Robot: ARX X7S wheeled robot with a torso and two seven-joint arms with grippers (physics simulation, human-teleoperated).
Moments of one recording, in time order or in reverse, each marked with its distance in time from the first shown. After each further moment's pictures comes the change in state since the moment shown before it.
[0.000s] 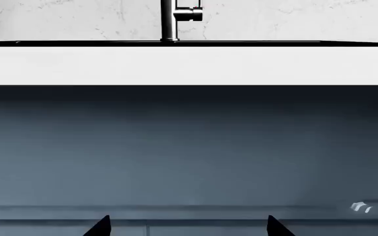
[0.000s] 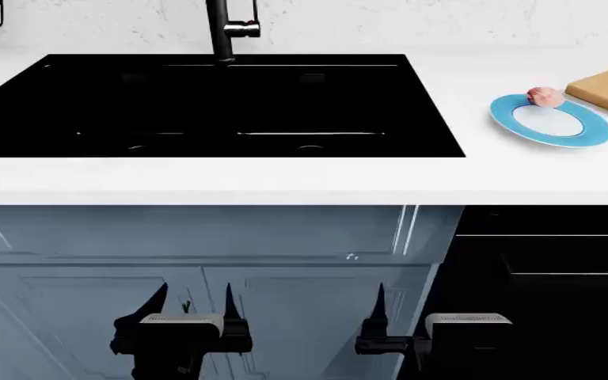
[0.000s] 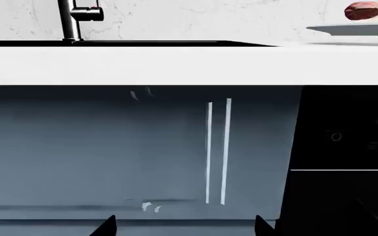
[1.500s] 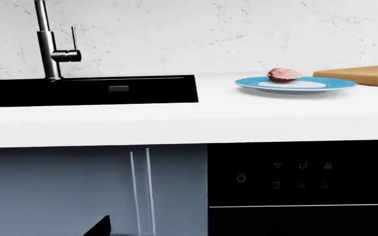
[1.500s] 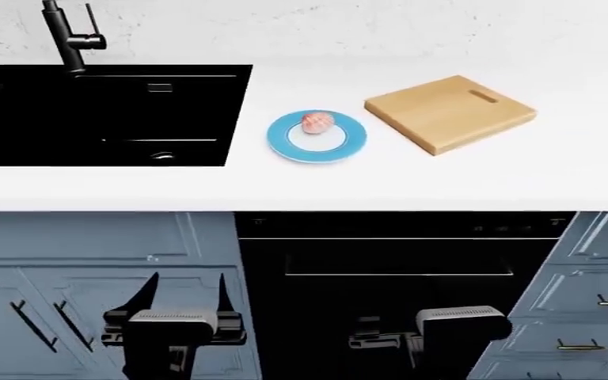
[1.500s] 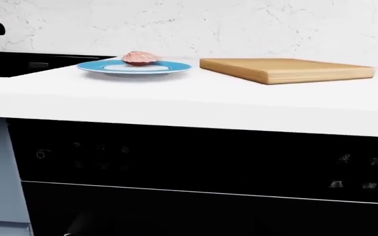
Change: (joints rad) left arm -0.010 -0.122 0.117 0.018 -0.087 0.058 -0.128; right arm 0.014 0.117 -0.152 -0.040 0.081 0.022 0.103
